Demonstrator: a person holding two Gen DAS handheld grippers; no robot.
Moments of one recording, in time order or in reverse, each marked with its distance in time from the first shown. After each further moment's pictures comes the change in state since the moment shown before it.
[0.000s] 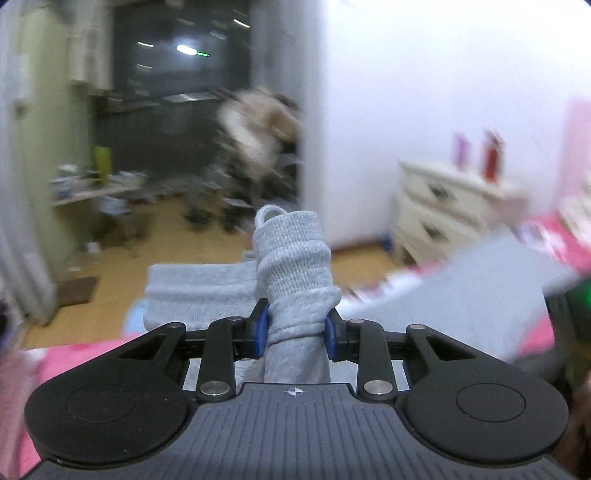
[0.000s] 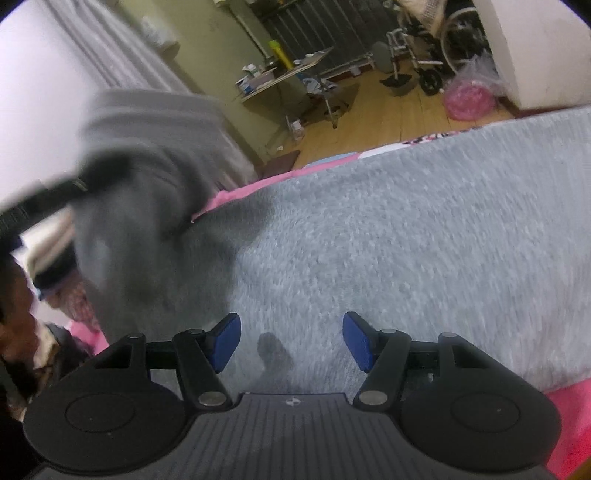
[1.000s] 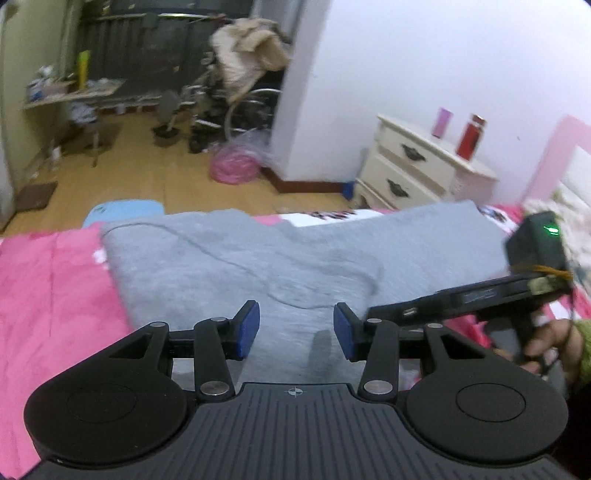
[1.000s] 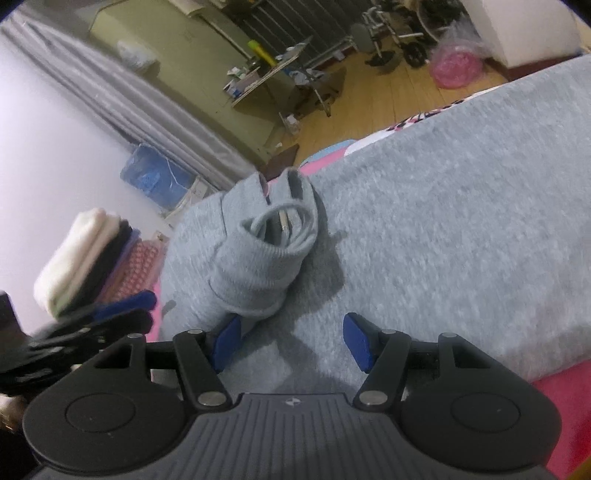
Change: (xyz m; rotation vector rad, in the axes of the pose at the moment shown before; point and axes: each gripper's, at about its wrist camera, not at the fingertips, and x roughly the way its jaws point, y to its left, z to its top) left arm -0.024 0.045 -0.035 -0.251 0.125 -0.125; right arm -0.013 -0.015 0.013 0.165 0.011 0.063
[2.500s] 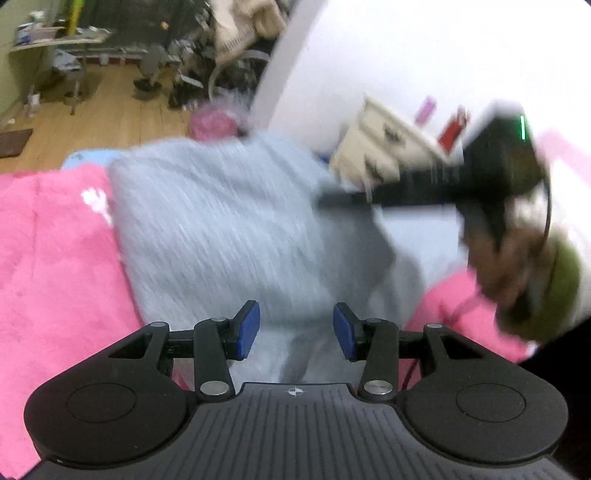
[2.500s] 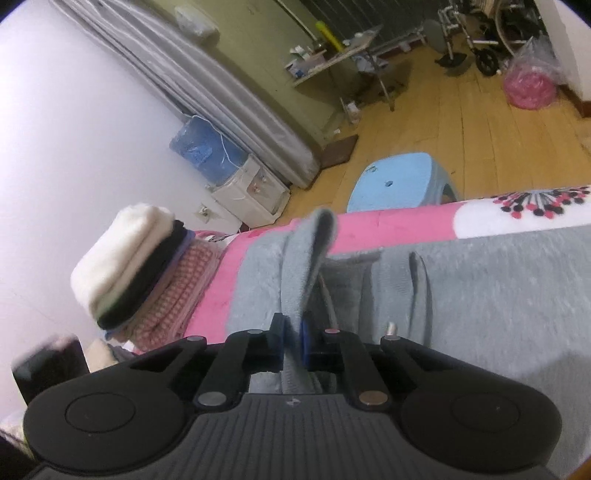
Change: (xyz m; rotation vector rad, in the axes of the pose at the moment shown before) left arm -0.017 0.041 -0.007 -0.126 0.065 -0.168; right arm 0.026 0.057 0.067 -0.170 0.112 0.093
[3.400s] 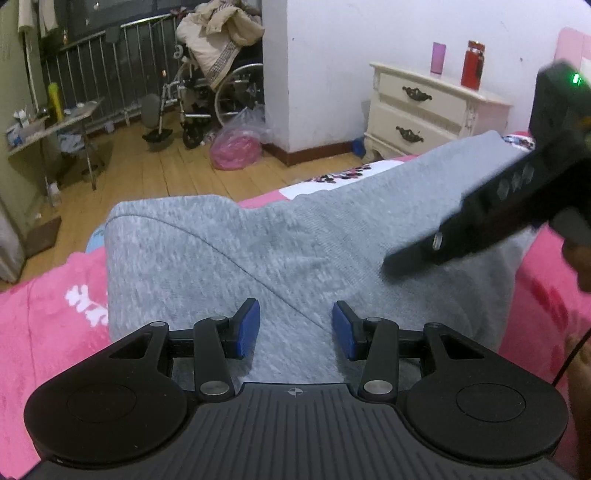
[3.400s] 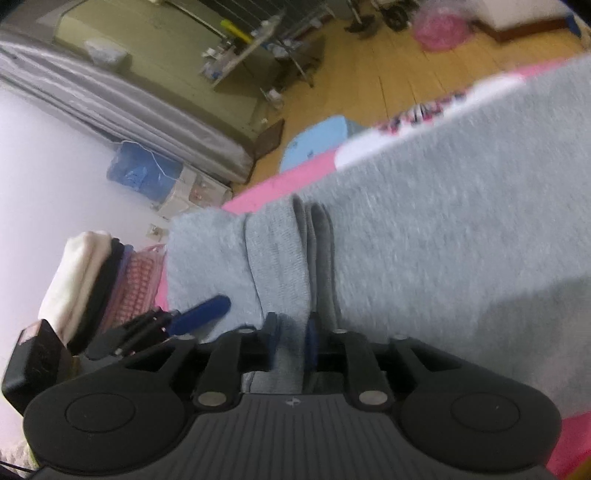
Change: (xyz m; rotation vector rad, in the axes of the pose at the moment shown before) left arm 0.081 -0.036 0.003 0.347 0.044 0.263; right arm -0.025 -0.063 -0.029 0.230 -0.013 -0.103
